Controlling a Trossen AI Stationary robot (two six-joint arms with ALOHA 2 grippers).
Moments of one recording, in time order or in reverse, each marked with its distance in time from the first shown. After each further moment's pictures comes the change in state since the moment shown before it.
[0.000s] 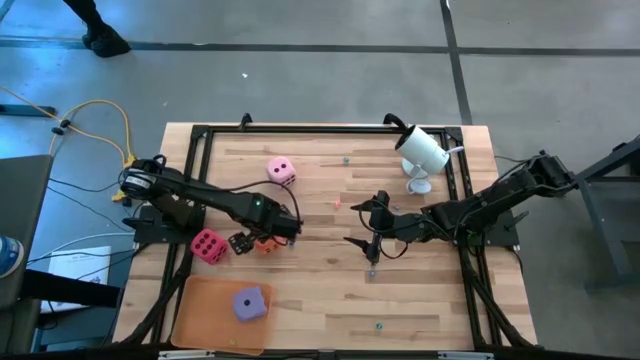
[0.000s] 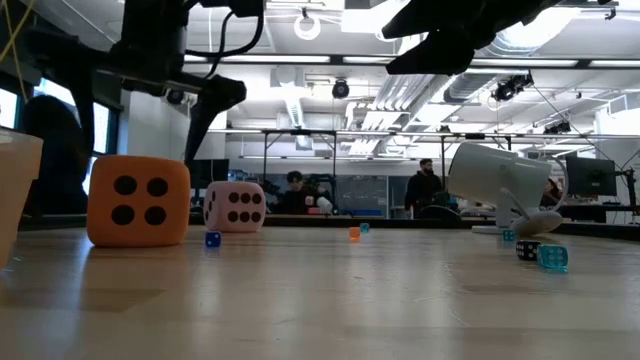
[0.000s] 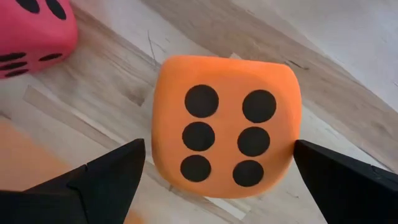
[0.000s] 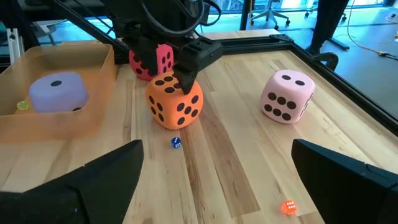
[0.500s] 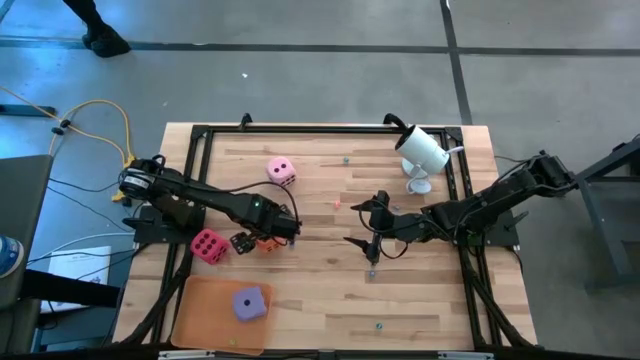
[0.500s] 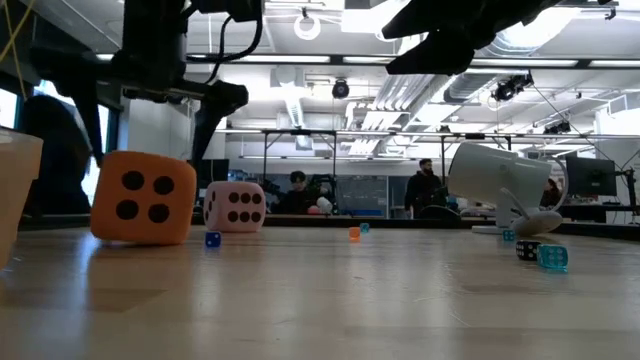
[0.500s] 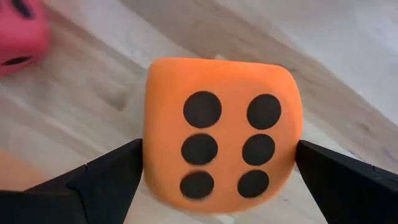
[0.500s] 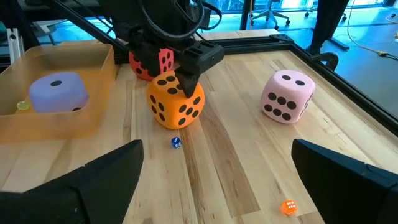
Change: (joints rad) left arm 0.000 -0.004 -0.056 0.077 -0.024 0.004; right arm 0.000 0.000 -0.001 0.000 0.000 0.000
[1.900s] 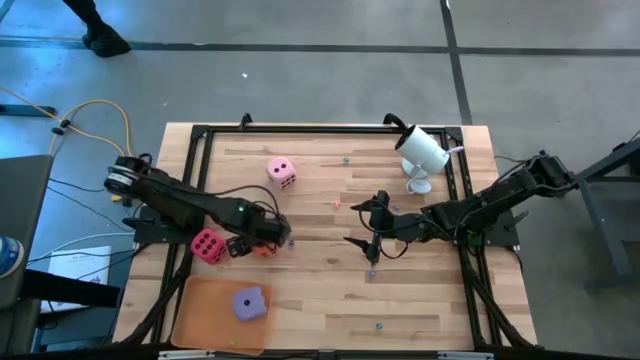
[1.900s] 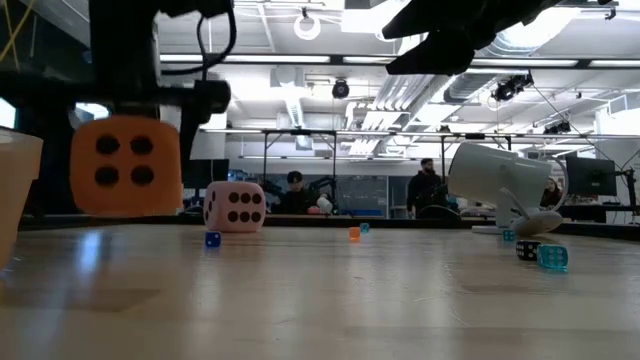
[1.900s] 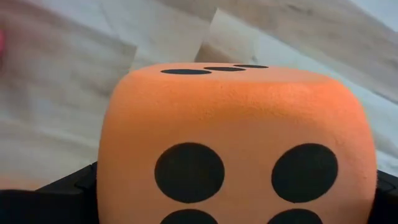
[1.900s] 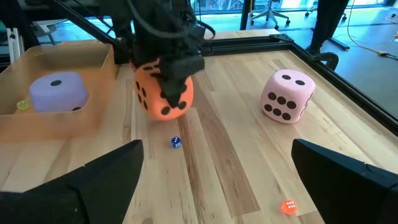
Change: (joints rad) left arm -0.041 -0.146 -0.197 0.251 0.049 0.150; right arm 0.000 0.000 0.000 0.000 0.000 0.000
